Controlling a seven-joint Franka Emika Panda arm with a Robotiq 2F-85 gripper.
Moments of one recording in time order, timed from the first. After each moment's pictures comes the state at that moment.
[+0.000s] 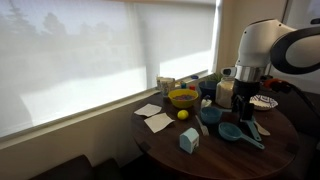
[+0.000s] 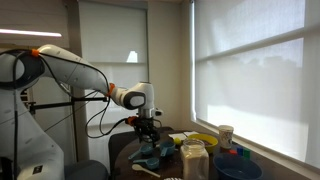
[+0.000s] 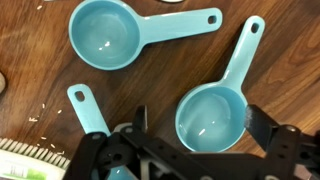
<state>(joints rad) 0.16 -0.40 0.06 -2.49 0.06 2.15 -0.34</state>
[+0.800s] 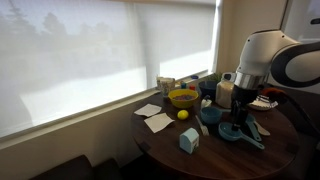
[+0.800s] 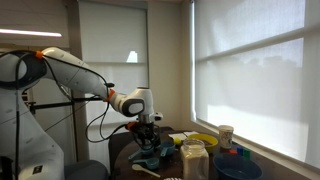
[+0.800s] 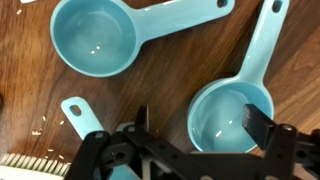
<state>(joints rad) 0.16 -0.38 0.06 -2.57 0.06 2.31 -0.24</state>
